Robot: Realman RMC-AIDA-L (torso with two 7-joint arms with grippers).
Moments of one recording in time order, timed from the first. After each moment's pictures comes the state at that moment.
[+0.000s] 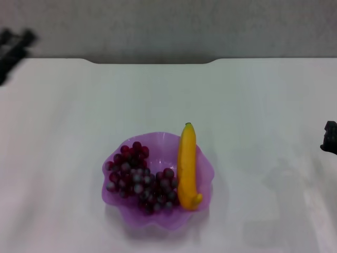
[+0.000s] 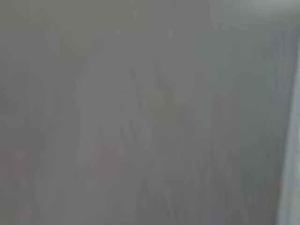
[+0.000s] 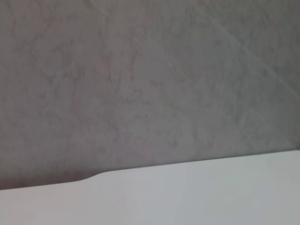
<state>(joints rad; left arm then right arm) -0.24 -2.03 1.11 0.72 0.76 1.31 -1.21 0.24 2.00 -1.88 -0.64 0.48 -0.51 0.17</state>
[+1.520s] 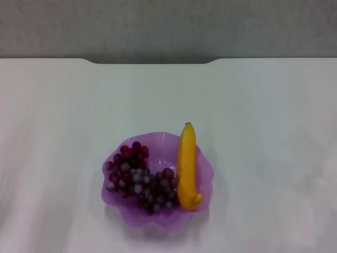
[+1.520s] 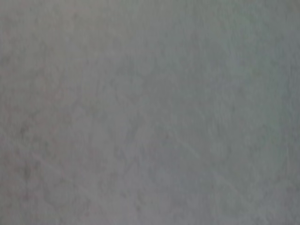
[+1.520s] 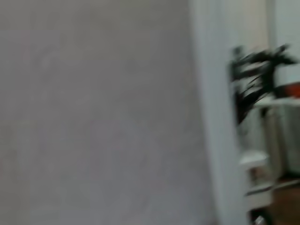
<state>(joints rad) -0.38 -2.04 0.90 -0.01 0.47 1.37 -0.22 0.27 2.01 -1.88 -0.37 0.70 -0.93 0.17</state>
